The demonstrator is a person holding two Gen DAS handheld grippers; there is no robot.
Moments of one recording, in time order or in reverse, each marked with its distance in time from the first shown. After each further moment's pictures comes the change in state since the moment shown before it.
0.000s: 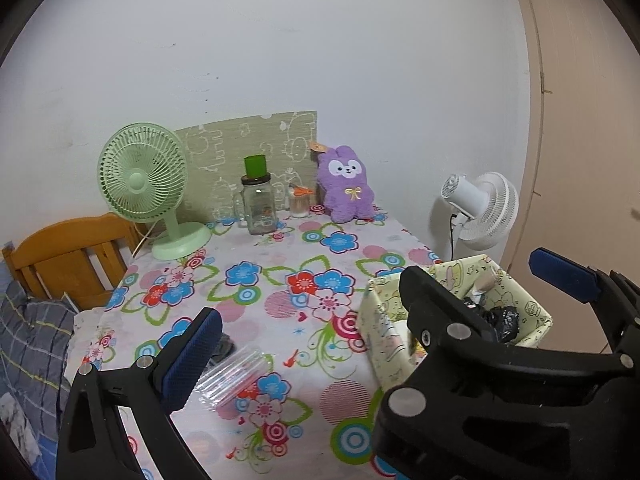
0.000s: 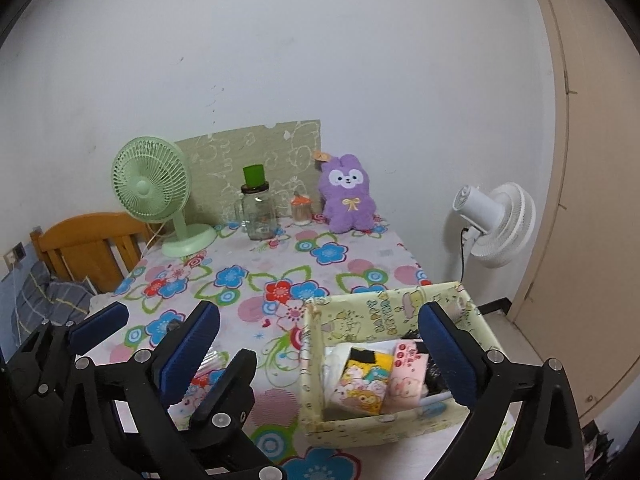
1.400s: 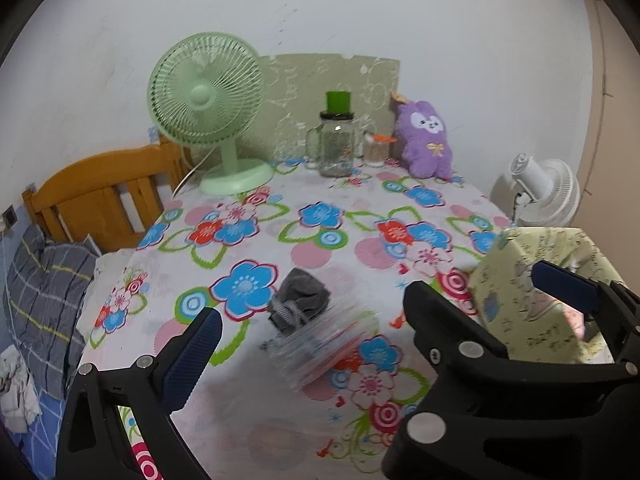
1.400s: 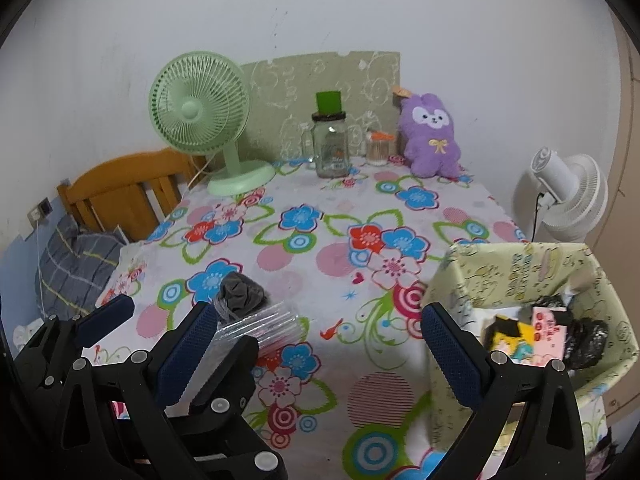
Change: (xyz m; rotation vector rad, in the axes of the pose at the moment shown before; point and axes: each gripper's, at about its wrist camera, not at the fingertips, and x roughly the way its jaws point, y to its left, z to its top) left arm 0.056 0.101 -0.048 -0.121 0.138 0.119; right arm 0.089 0.091 -0.036 -0.066 0.188 0.156
